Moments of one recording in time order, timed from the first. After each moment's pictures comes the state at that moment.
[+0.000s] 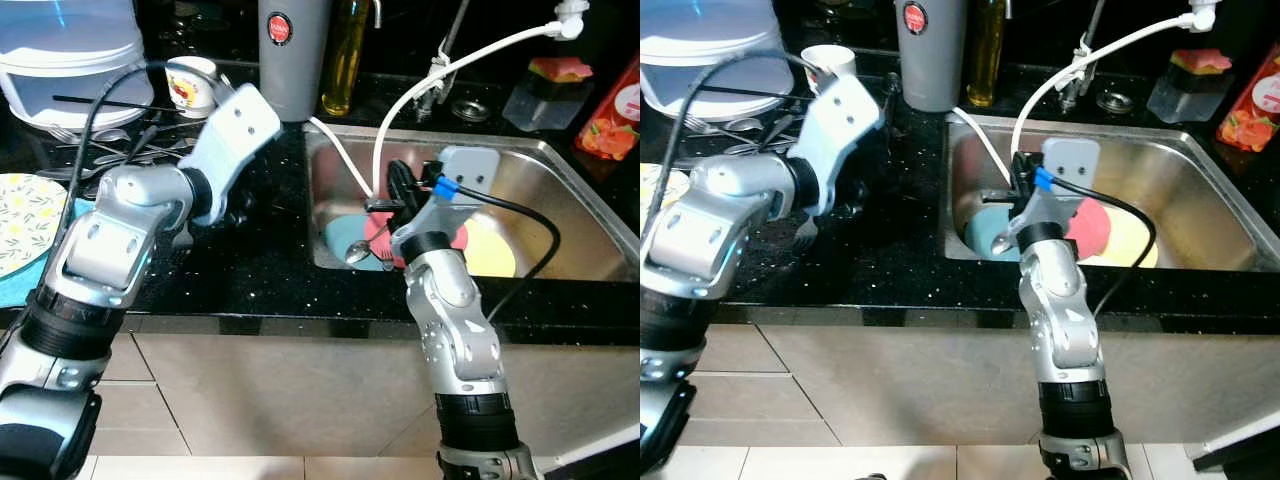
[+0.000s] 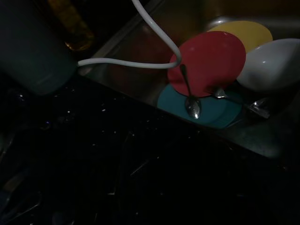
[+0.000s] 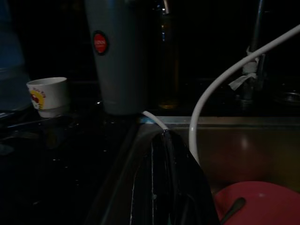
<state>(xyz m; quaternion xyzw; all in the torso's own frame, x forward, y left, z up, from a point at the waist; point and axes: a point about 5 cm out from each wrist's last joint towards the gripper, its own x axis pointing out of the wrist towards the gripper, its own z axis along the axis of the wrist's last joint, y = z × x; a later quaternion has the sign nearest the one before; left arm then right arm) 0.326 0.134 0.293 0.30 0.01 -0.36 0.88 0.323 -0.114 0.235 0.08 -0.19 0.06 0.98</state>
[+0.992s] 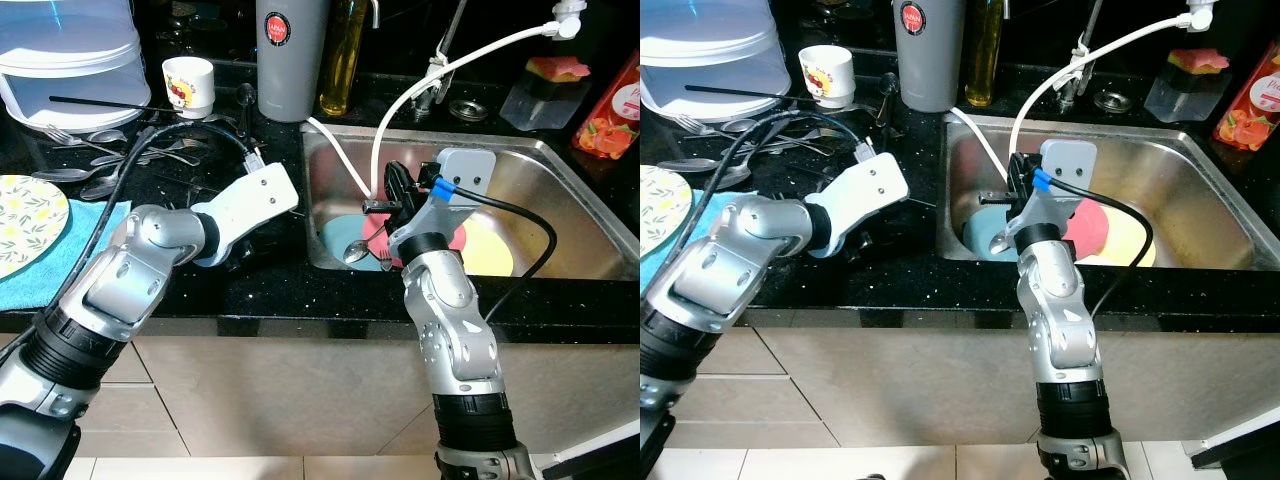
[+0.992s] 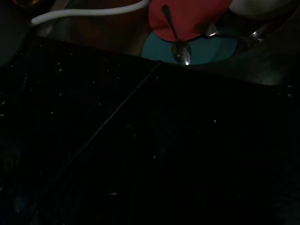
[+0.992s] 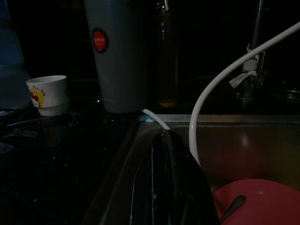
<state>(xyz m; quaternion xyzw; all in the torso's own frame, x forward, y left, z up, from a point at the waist) 0.328 0.133 0.242 0.38 0.09 -0.35 0.85 0.323 -0.113 0.234 0.08 -0.18 0.06 0.98</state>
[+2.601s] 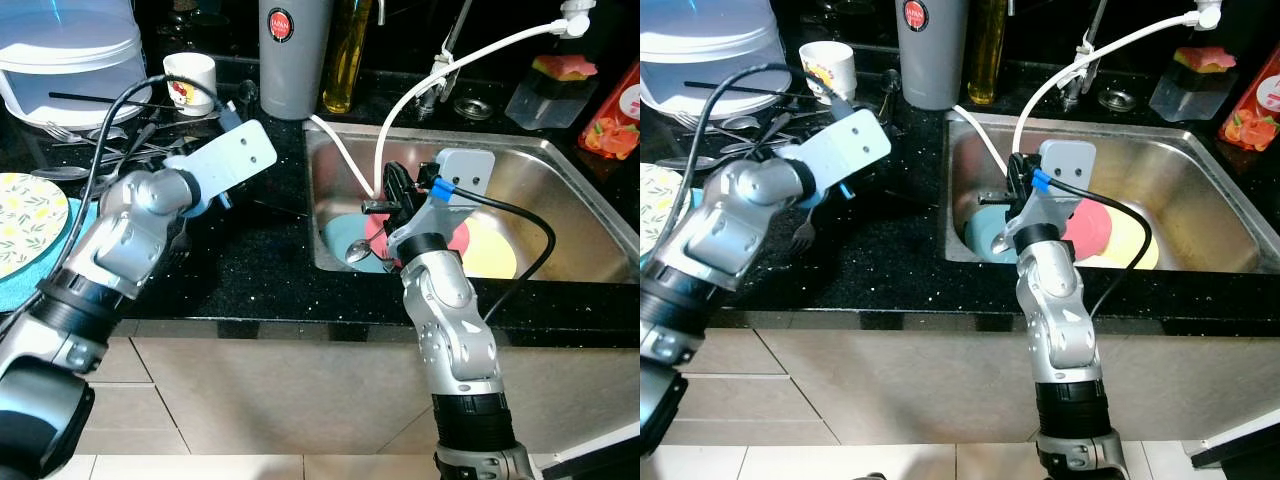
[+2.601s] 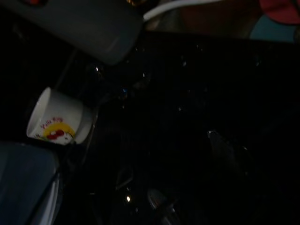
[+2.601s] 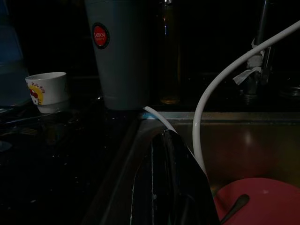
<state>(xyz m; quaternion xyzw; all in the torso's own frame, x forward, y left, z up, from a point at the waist) 0.369 0.150 0.280 0.47 -0.01 -0.21 0.86 0.323 -0.112 0.234 0.08 -0.18 0.06 0.98</state>
